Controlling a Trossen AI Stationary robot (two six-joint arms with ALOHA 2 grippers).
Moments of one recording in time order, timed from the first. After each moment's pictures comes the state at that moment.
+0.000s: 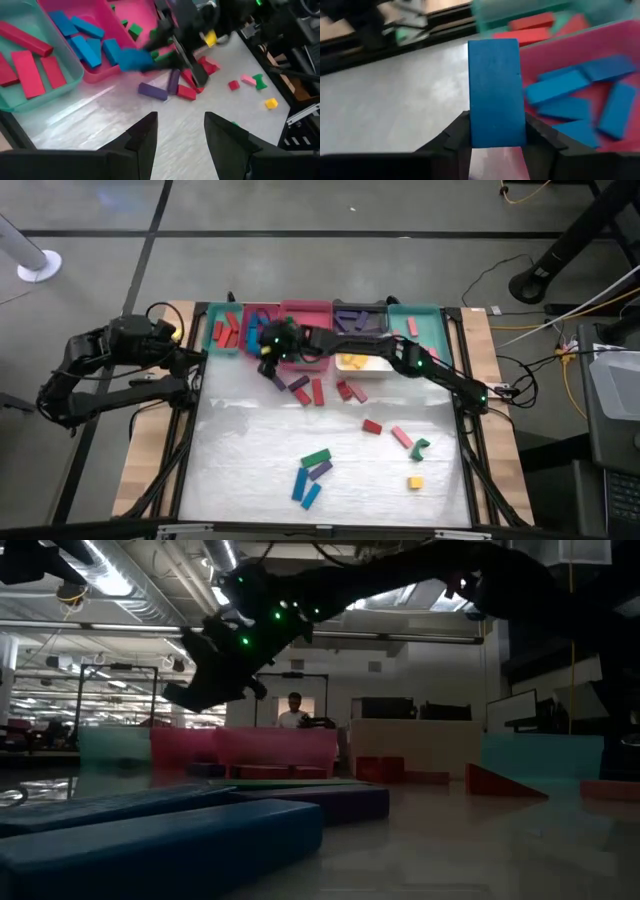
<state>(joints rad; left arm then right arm) 0.47 0.42 1.05 -1.30 0.05 -0.61 -0.18 2.55 2.36 -0.42 -0.03 0.13</state>
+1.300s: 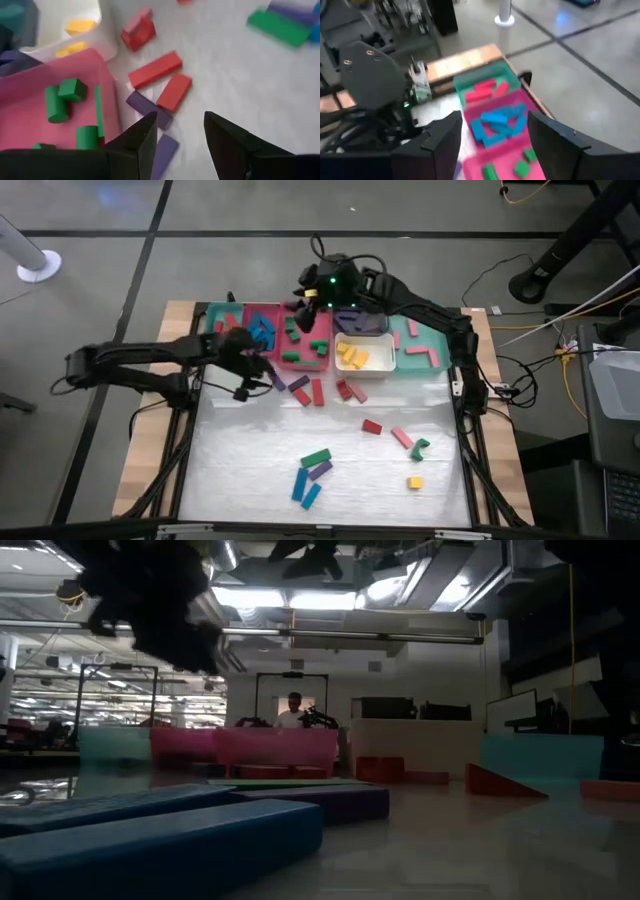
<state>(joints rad) 0.29 1.03 0.64 -0.40 0.27 0.56 -0.27 2.05 2.36 -0.78 0.00 0.13</state>
